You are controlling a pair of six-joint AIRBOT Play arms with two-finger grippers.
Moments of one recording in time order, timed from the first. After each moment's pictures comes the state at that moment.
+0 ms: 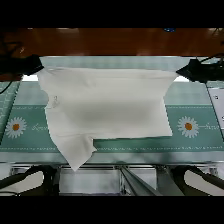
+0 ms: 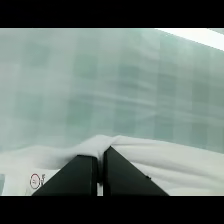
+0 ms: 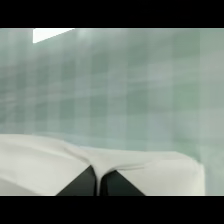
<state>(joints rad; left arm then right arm) 0.16 -1.31 1.27 1.16 -0.88 -1.49 -0.28 -1.24 1.17 -0.78 1.05 1.28</state>
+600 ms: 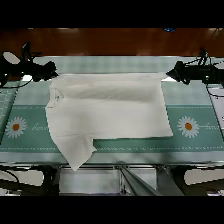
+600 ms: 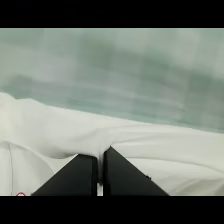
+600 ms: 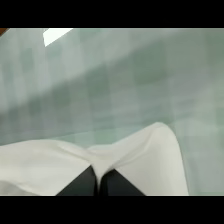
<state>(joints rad) 0.15 -1.62 1.41 1.08 -0.95 -1.51 -0.28 -1.64 1.32 -0.65 0.98 1.25</state>
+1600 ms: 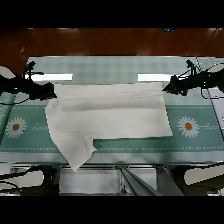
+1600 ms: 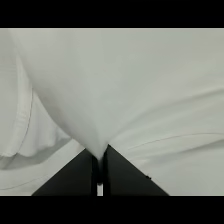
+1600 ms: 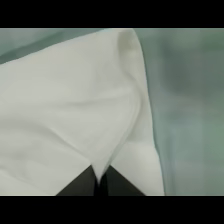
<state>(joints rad) 0.21 -1.45 1.12 1.13 -1.13 -1.36 -0.28 -1.71 1.33 -0.85 1.23 1.31</state>
